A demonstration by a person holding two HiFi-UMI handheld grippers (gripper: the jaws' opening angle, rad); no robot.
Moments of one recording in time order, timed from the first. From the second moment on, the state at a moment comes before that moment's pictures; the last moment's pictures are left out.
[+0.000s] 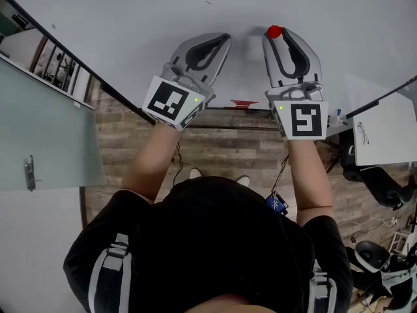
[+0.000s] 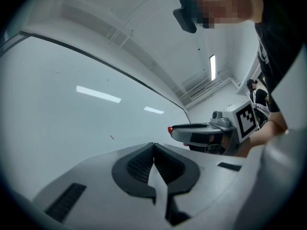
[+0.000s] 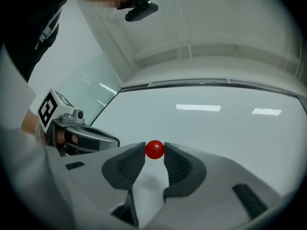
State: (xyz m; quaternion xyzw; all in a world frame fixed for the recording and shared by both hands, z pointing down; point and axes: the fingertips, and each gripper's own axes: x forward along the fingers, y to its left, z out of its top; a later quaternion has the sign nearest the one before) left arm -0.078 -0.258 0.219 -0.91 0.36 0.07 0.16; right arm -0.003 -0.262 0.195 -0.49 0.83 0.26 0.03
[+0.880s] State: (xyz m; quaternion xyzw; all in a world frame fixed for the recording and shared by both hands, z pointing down) left arm -0.091 -0.230 0.310 -0.93 0.36 0.02 0.11; right arm -0.014 -0.245 0.312 -0.42 0.90 0.11 0.01
